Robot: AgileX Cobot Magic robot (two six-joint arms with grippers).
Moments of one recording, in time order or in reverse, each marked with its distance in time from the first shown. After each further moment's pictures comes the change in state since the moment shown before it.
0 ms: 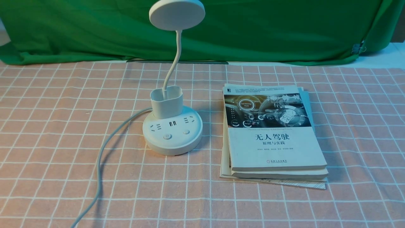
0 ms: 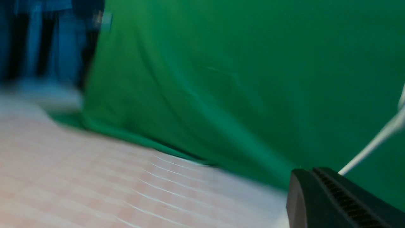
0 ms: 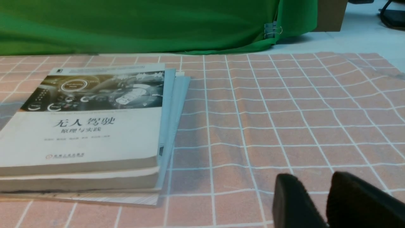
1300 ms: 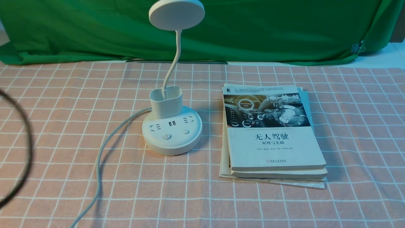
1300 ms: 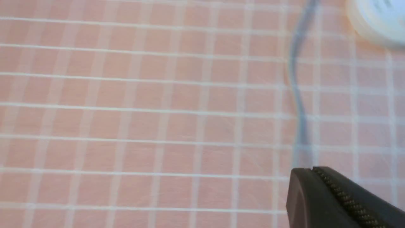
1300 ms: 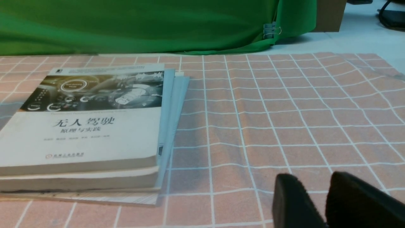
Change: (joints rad) right arm 0.000 0.000 0.000 0.000 0.000 0.000; left arm -0.045 0.886 -1.003 0.174 1.314 0.430
